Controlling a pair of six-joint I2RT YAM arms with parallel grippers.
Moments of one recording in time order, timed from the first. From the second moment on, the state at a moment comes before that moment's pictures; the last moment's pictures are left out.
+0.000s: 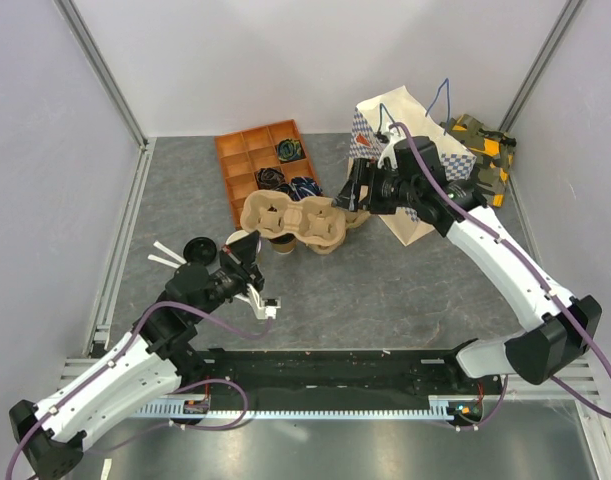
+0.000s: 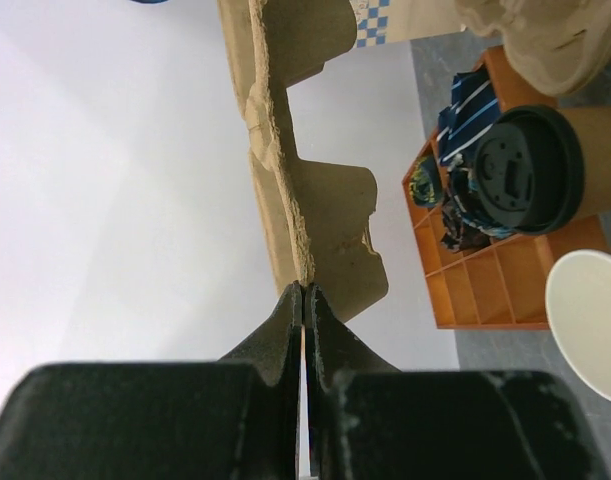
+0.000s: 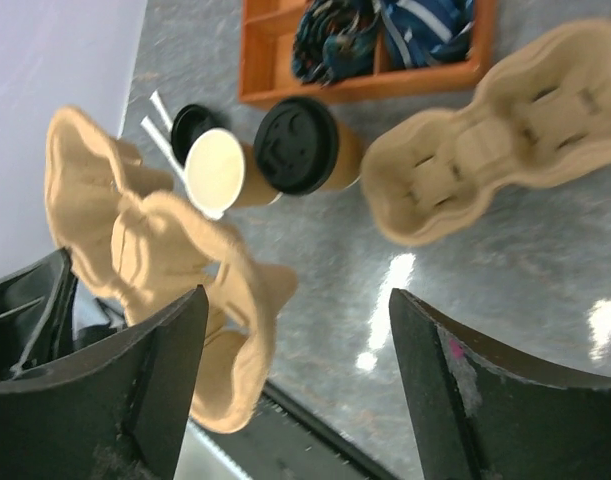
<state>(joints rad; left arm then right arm) -0.76 0.54 0.47 -0.07 0.02 1.67 0.49 1.38 1.42 -0.63 -0.25 0.53</state>
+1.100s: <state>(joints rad) -0.76 0.47 0.64 -0.26 -0.08 1.37 0.41 1.40 1.36 -0.53 -0.46 0.67</state>
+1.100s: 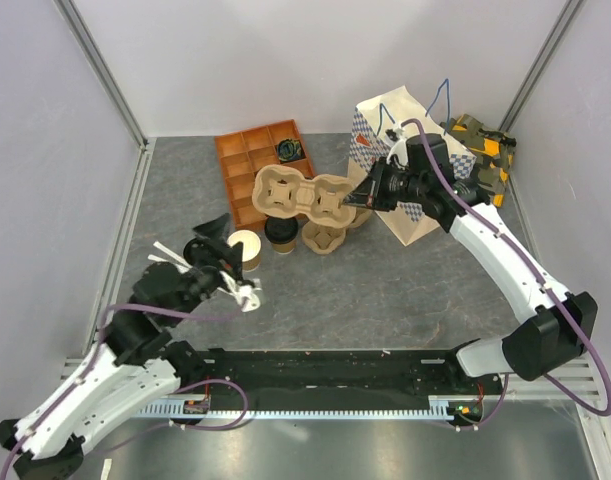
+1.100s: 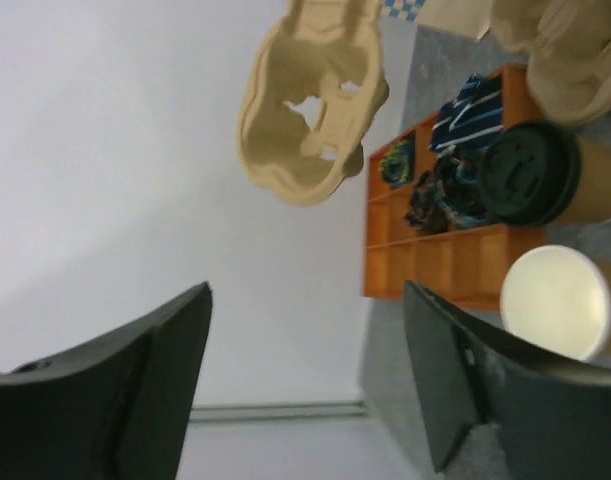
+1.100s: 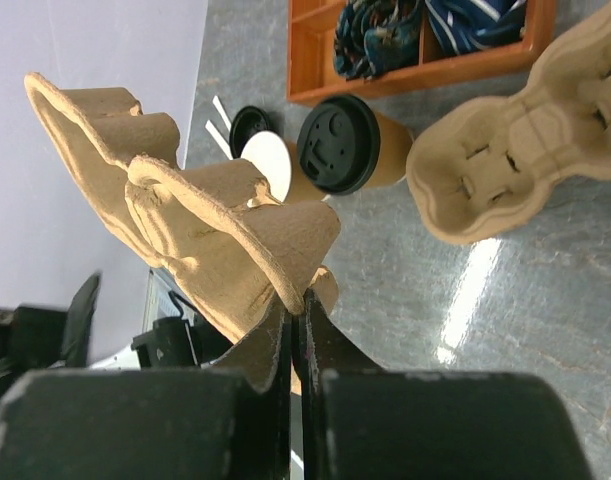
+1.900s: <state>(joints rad) -0.33 0.89 1.26 -0.70 0.53 -0.28 0.40 1.23 1.25 -0.46 -0.51 0.57</state>
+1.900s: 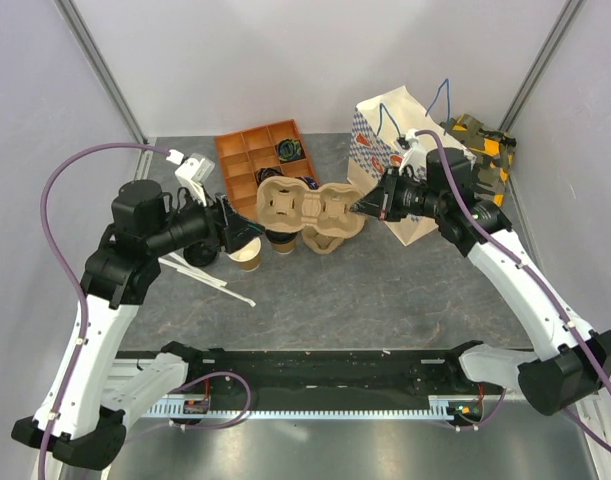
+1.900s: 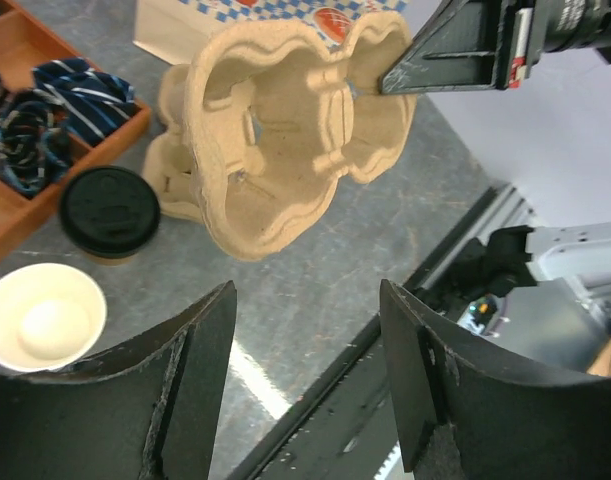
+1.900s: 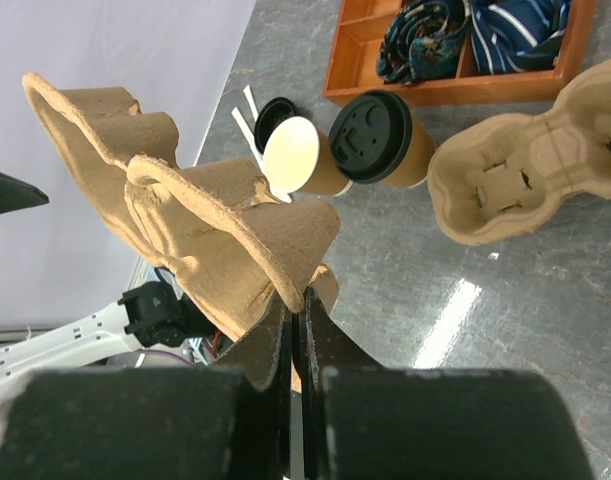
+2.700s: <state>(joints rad) -0.33 0.89 1.18 -0.61 0.51 -0.32 0.40 1.14 1.15 -0.41 -0.56 0.60</state>
